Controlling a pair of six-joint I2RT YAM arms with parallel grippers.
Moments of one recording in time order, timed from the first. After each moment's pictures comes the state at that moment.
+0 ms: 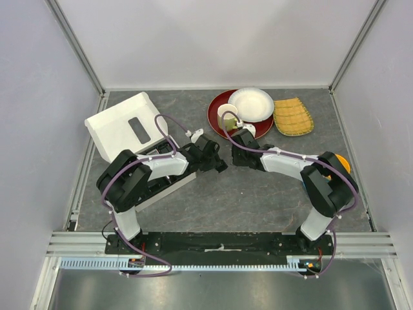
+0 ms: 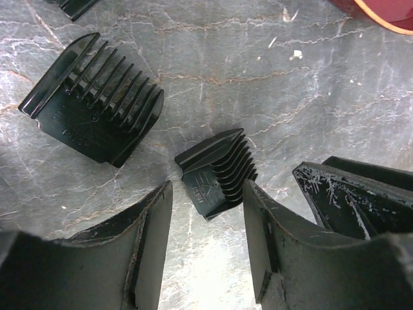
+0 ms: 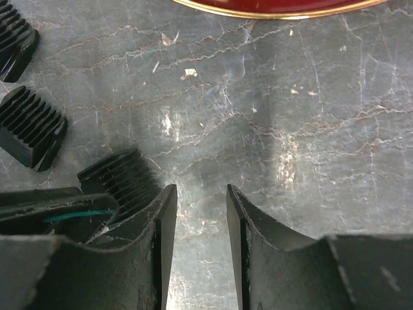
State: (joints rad) left arm -0.75 1.80 1.02 -0.08 -0.16 -0.98; right arm 0.63 1.69 0.96 -0.17 0.24 0.58
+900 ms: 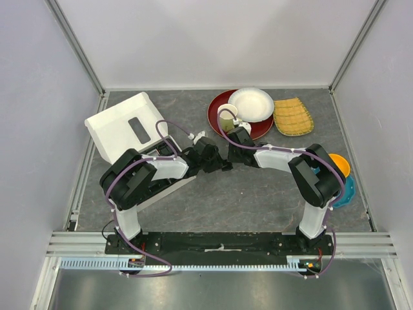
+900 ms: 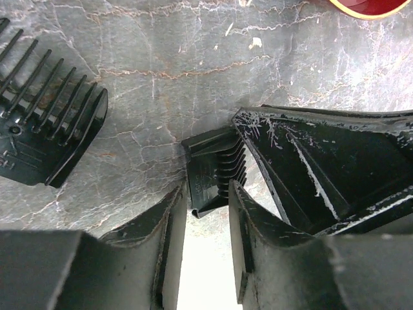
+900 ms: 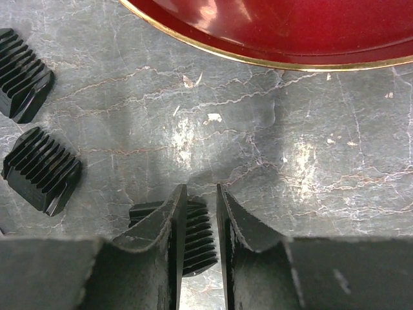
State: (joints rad) left arm -0.75 1.84 0.95 0.13 -0.05 -1.01; right arm 0.62 1.84 1.03 -0.06 0.21 0.59
